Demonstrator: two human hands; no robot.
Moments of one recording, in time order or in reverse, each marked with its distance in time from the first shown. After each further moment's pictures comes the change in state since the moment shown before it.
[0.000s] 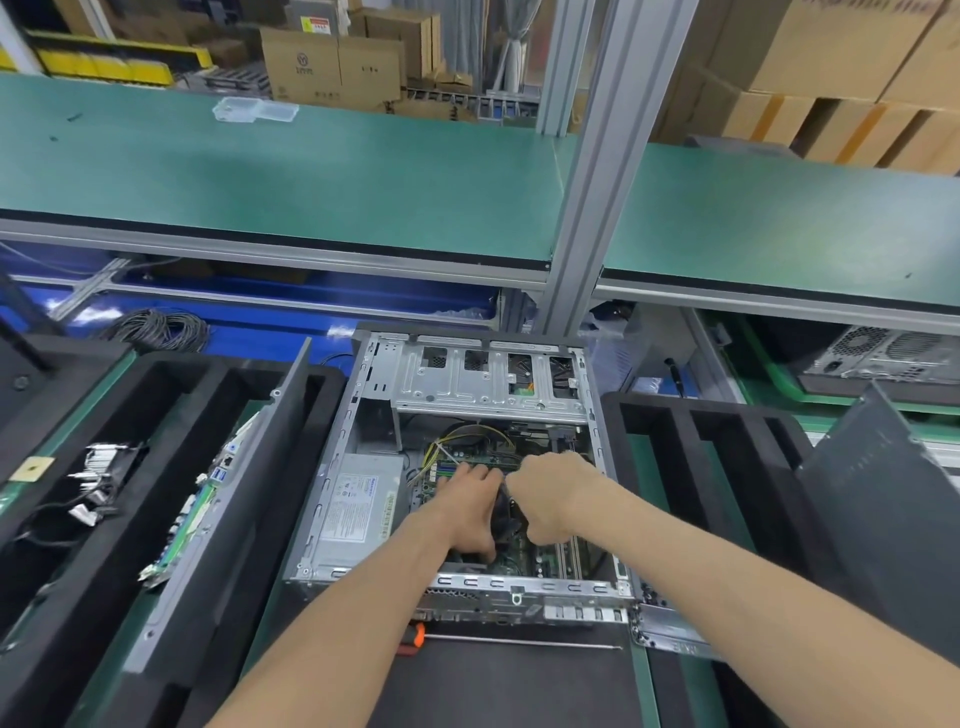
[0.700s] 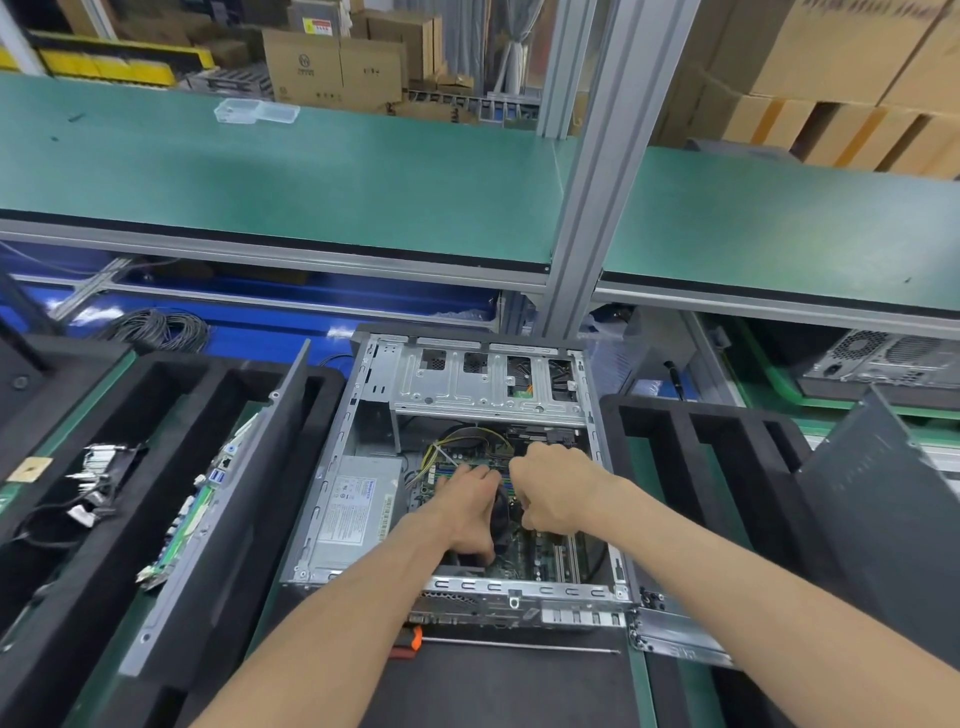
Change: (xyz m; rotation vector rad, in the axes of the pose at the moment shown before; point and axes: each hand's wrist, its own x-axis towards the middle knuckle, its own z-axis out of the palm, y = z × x) left_hand -0.005 0.005 -0.008 -0.001 0.007 0.003; right_hand 0.006 0.016 0.015 0.165 0.259 0.028
